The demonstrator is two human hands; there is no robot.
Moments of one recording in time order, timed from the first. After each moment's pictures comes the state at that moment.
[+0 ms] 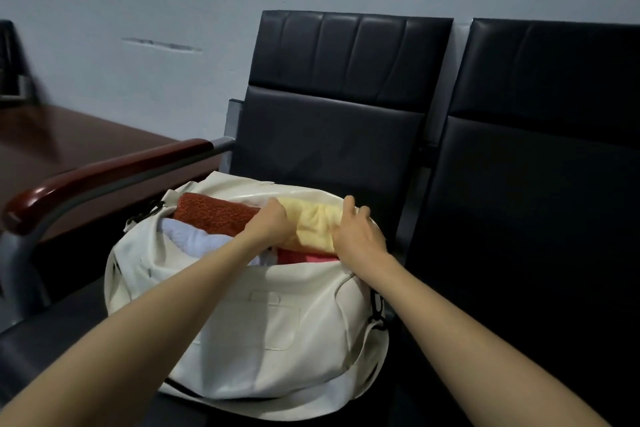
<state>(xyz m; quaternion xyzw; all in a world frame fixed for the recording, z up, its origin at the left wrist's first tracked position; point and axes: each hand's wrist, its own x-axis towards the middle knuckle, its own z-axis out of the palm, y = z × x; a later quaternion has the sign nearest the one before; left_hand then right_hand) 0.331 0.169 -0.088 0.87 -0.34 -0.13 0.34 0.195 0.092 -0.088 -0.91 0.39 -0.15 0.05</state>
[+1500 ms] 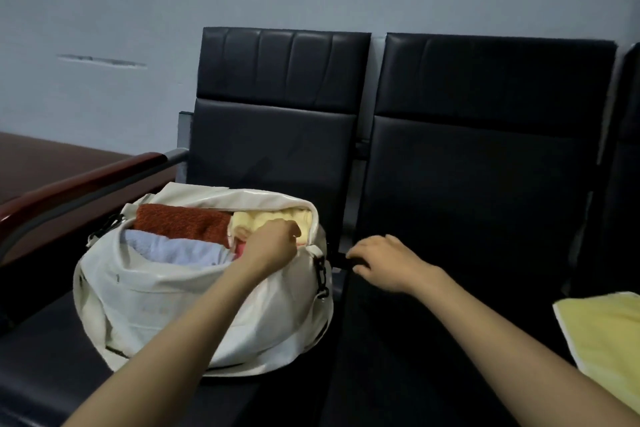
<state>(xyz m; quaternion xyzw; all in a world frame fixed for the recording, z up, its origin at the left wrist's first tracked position) 0.218 0.196 -0.069 0.82 -0.53 0.00 0.20 0.027 0.096 -0.064 -0.96 0.28 0.02 0.00</state>
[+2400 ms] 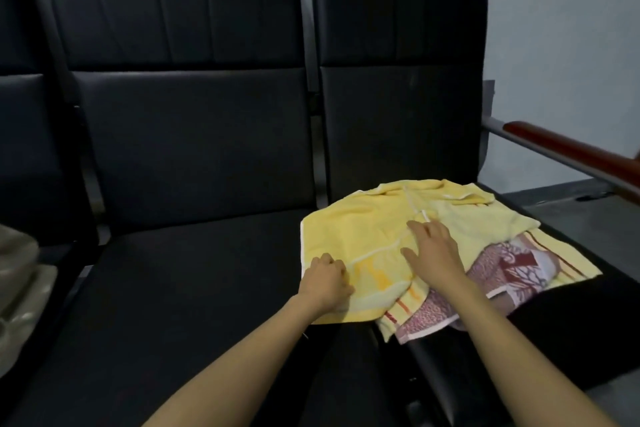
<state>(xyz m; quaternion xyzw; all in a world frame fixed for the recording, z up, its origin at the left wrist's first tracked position) -0.269 0.043 -0.186 0.63 -0.76 -0.18 0.08 -0.478 0.026 -0.155 -0.71 0.69 -0.14 0.03</state>
